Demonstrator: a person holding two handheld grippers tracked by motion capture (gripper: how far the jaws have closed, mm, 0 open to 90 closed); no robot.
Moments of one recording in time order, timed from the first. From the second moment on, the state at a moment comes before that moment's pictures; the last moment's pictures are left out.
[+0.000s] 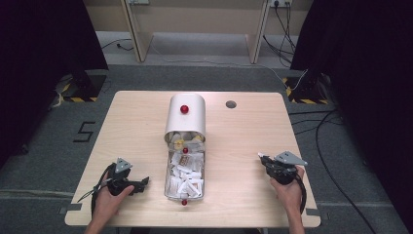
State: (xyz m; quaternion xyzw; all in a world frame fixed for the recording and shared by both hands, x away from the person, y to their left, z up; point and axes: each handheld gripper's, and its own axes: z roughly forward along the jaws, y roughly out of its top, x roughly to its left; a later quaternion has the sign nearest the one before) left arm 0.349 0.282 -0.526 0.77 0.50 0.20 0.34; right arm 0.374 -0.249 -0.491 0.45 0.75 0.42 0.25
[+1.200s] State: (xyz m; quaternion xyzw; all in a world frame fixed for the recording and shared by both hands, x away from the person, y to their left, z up) left arm 0.349 0.282 -0.526 0.77 0.50 0.20 0.34; right arm 0.379 -0.253 -0.504 0.47 0.75 0.39 0.25
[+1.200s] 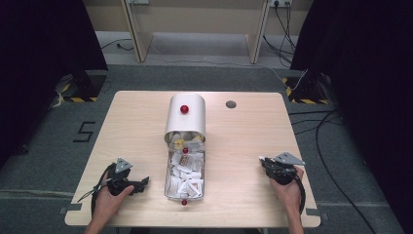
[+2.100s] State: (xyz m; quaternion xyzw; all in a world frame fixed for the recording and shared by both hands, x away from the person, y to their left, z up) left arm 0.349 0.282 -0.526 0.77 0.50 0.20 0.34; right arm 0.371 -0.232 -0.483 0.45 0.75 0.41 0.25
